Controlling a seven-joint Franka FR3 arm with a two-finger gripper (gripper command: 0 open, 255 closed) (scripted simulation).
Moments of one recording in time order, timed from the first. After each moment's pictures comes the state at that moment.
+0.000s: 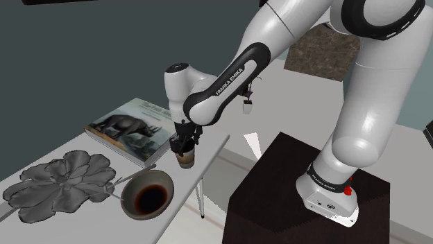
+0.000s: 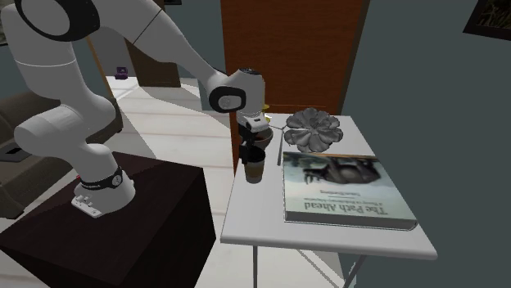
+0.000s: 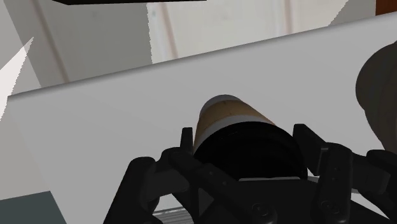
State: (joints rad) arm -0.05 0.23 0.52 -2.25 -0.13 2.40 0.56
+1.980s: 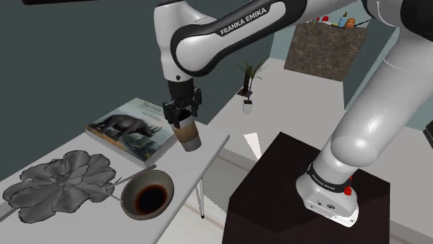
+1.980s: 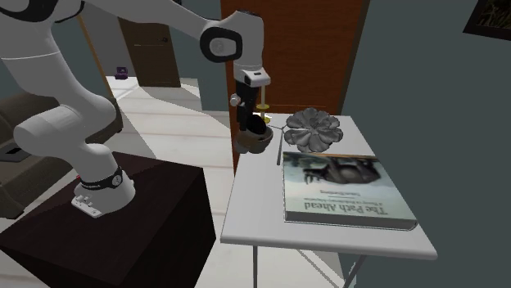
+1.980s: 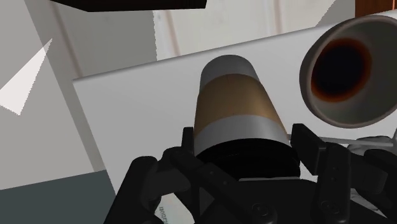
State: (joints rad) arm -0.08 -0.02 0.54 -2.10 0.04 2.03 0.44
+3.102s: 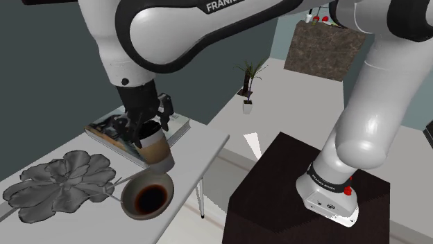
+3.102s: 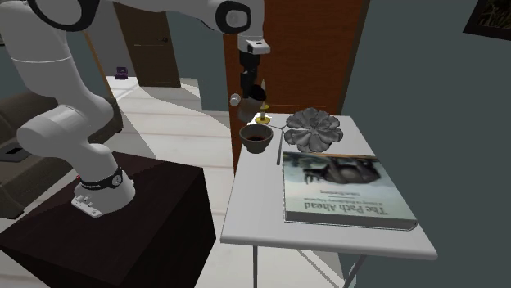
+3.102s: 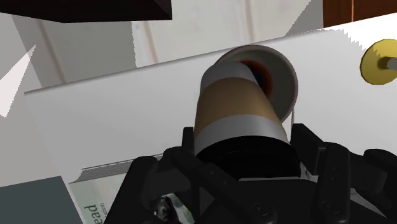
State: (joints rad) arm 0.08 0.14 0.68 -1.79 -0.06 1.86 0.77
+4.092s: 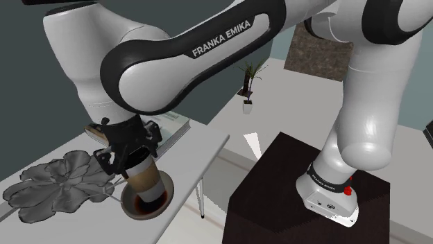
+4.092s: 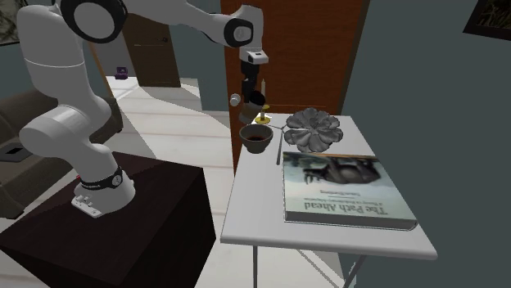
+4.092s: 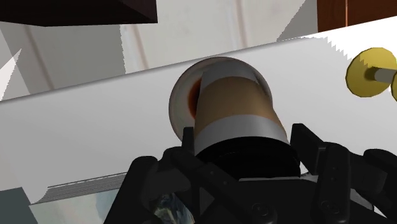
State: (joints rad) arm 0.18 0.29 0.70 -1.75 -0.16 1.94 0.92
